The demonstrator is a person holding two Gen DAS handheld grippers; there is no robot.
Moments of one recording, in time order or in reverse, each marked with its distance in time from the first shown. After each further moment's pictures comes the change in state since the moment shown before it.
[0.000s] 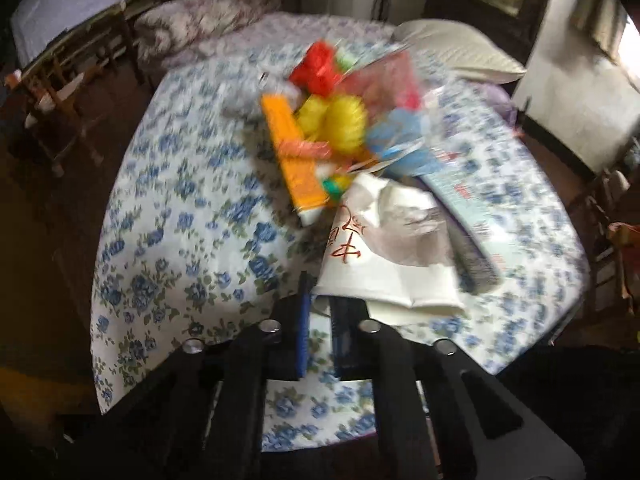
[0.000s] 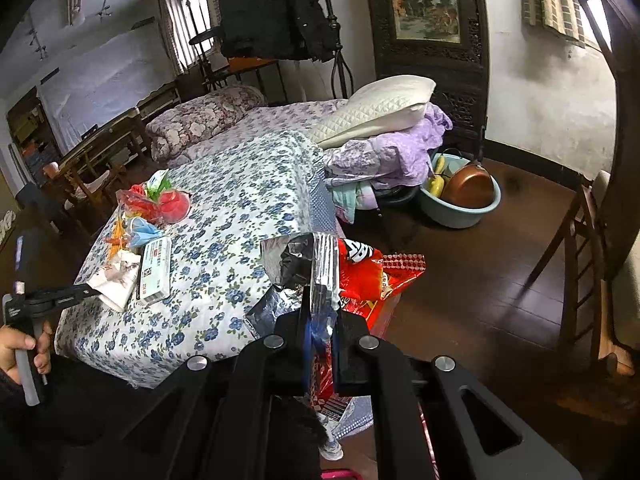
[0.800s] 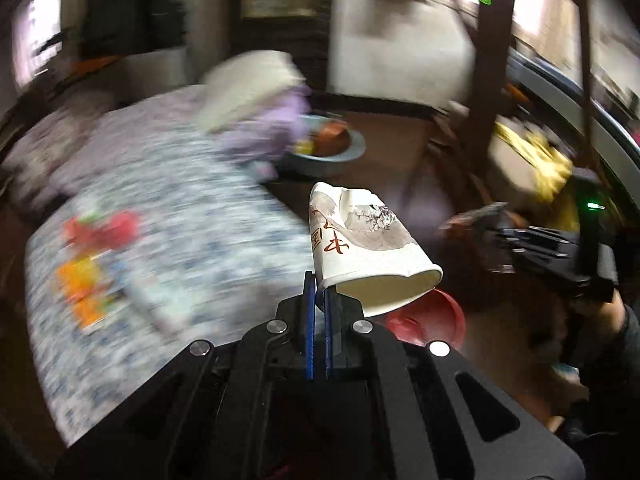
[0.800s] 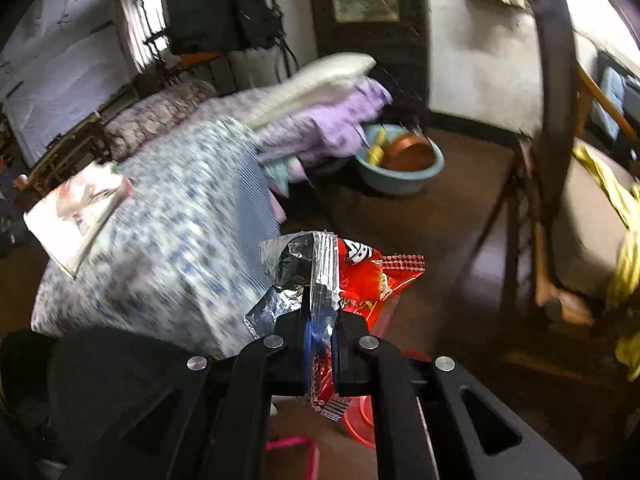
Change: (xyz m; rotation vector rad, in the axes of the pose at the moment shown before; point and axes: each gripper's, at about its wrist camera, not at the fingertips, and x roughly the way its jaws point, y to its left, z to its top) left arm -0.099 -0.243 -0.008 0.497 -0.078 -0.371; right arm -0.047 -0.105 -0.058 0.088 0.082 -0.132
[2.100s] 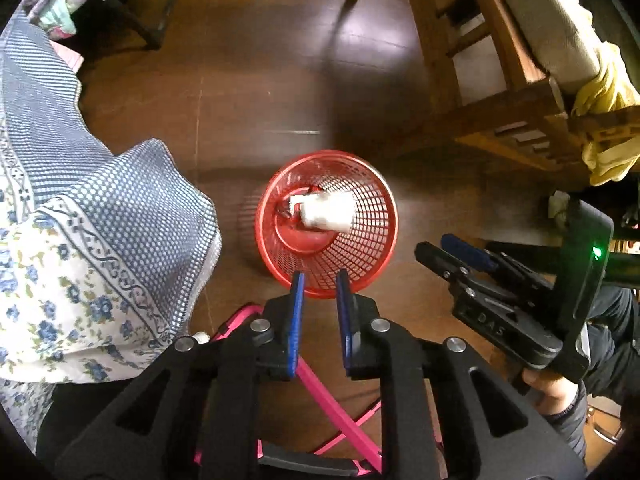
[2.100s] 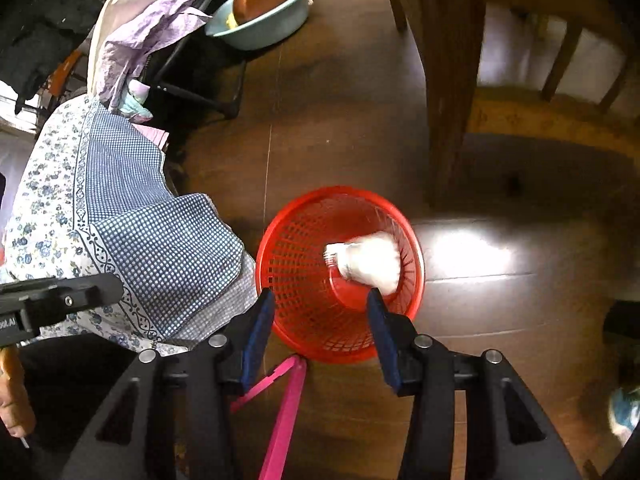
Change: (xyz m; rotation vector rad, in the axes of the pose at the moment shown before) left arm 0.302 -0.144 -0.014 -0.088 0.698 -0.186; right arm 0.143 -0.169 -0.147 0.505 0.405 0.016
